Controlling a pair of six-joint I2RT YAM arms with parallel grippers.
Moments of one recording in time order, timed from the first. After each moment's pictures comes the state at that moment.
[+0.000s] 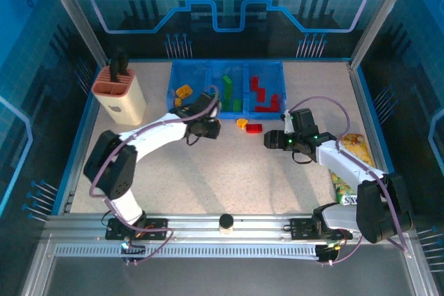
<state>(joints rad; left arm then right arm) -0.54 1.68 1.18 -0.51 -0.03 -0.33 0.28 1.28 0.70 -0.35 -0.22 0.34</state>
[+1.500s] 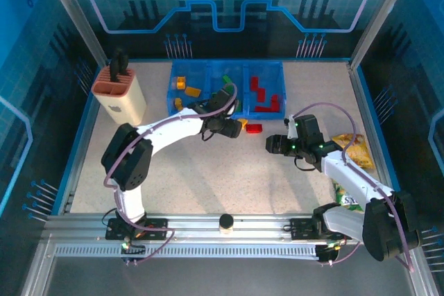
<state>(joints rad) -0.66 1.86 1.38 -0.56 -0.07 -0.30 0.29 1.14 0.62 -0.36 -0.26 0.40</state>
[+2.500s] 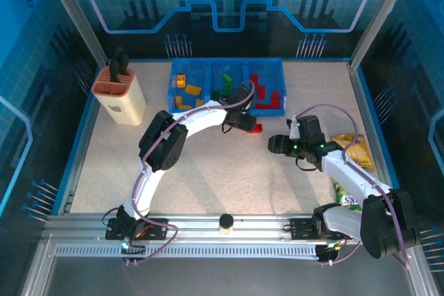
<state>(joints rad) -0.66 2.26 1.77 -0.59 -0.05 -0.35 0.25 1.16 0.60 -0.34 -0.28 0.41</state>
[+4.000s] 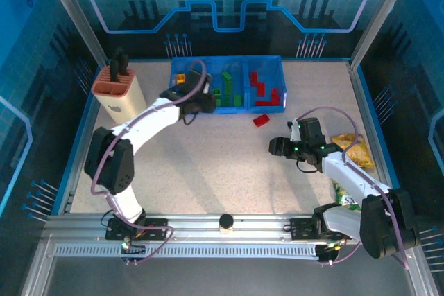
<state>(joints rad) -0.42 1.73 1.39 -0.50 -0.07 -0.38 0.23 1.16 0.57 -0.33 -0.30 0.41</state>
